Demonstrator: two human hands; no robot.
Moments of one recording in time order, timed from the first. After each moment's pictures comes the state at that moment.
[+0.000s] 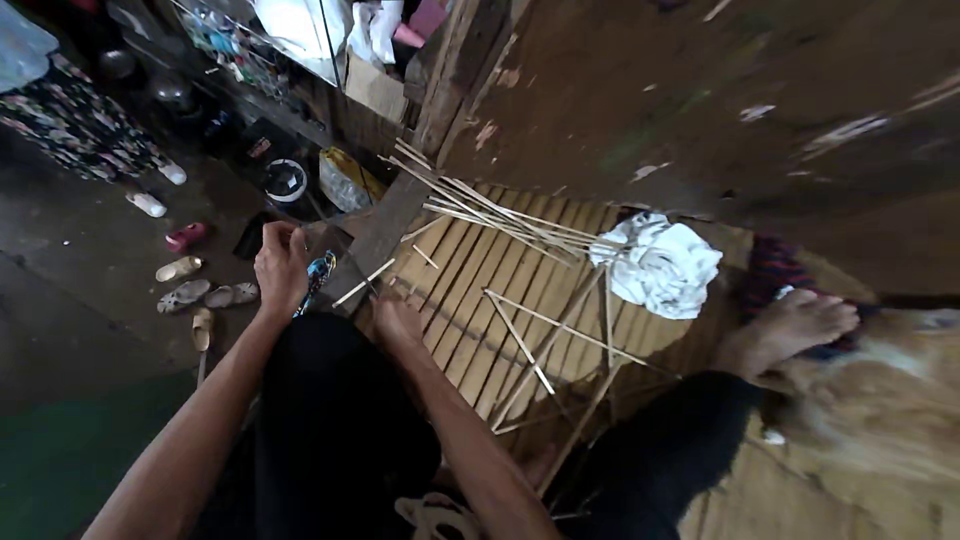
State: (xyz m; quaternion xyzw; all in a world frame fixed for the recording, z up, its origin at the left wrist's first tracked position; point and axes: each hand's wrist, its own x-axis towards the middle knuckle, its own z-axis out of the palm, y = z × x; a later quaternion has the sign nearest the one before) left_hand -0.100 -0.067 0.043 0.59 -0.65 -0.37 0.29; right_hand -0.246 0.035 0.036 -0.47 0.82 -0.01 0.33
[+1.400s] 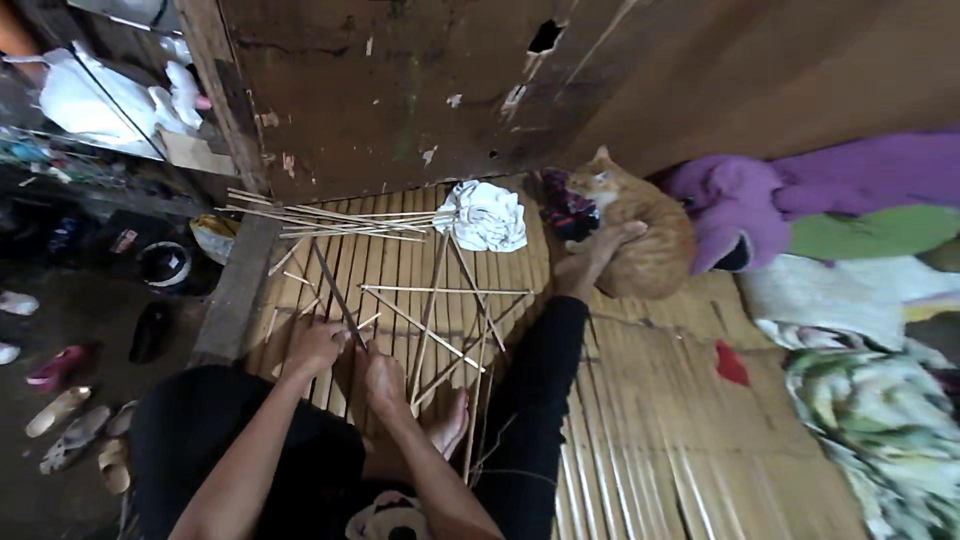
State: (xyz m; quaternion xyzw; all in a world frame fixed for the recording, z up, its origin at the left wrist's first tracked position) left_hand -0.252 0.051 0.035 0.35 -0.77 -0.52 -0.12; right_hand -0.307 0.182 0.051 -0.26 0.90 -0.15 0.32
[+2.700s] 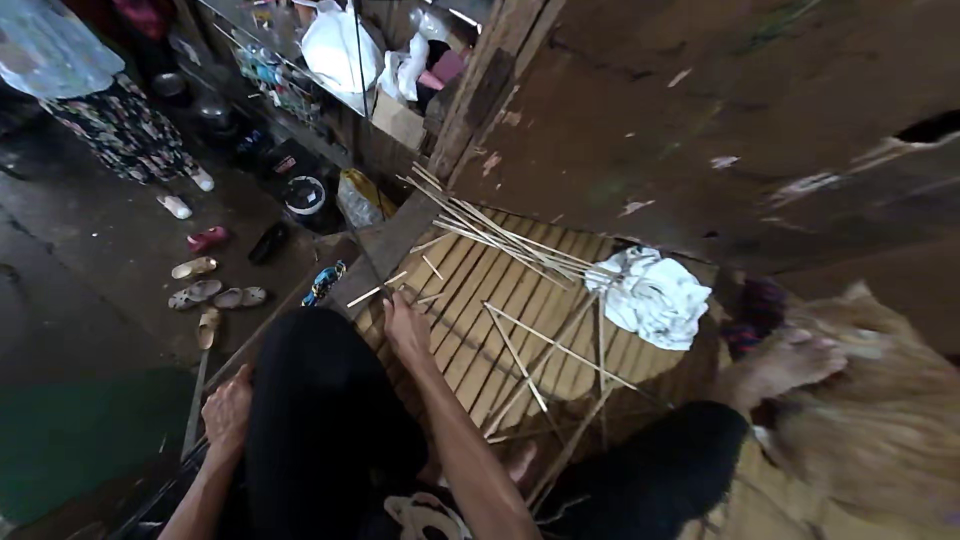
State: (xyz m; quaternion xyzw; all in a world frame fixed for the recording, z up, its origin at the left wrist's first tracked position) left_hand 0.006 0.087 0.022 0.76 -0.59 -0.26 -0.10; right_hand -0.253 0.048 0.031 -0.50 0.81 -0.02 0.31
